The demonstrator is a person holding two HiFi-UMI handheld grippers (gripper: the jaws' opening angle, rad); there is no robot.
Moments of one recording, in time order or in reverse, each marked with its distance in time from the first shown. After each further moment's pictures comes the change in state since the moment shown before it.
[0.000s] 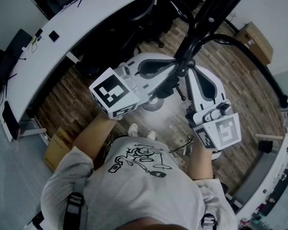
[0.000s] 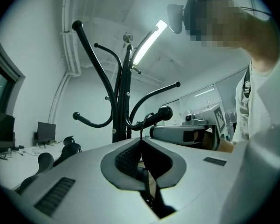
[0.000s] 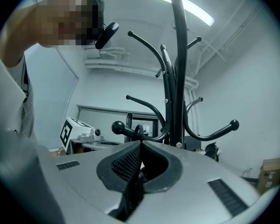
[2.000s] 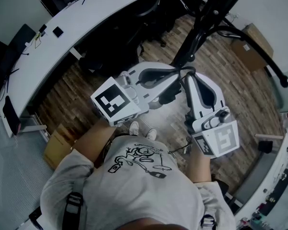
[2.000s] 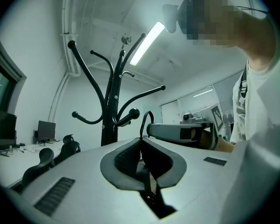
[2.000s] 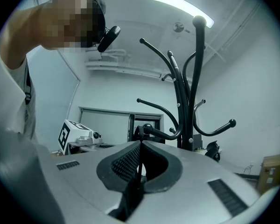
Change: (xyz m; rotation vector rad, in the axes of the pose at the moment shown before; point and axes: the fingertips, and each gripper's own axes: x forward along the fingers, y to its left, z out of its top) left arm -0.042 -0.050 -0.004 -0.008 -0.002 -0.006; right arm -0.032 0.052 0.005 0.017 -0.011 0.007
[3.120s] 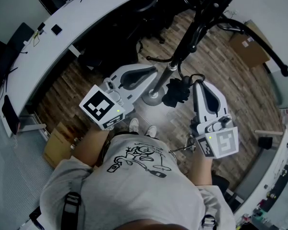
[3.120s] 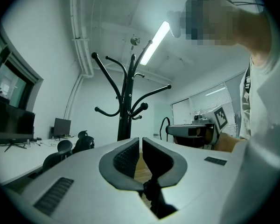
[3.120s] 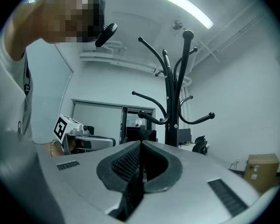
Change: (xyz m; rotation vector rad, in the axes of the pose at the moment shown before) left arm -0.057 0.009 -0.027 -0.035 0.011 0.154; right arm -0.043 -0.001 -0.029 -0.018 0.092 -0.109
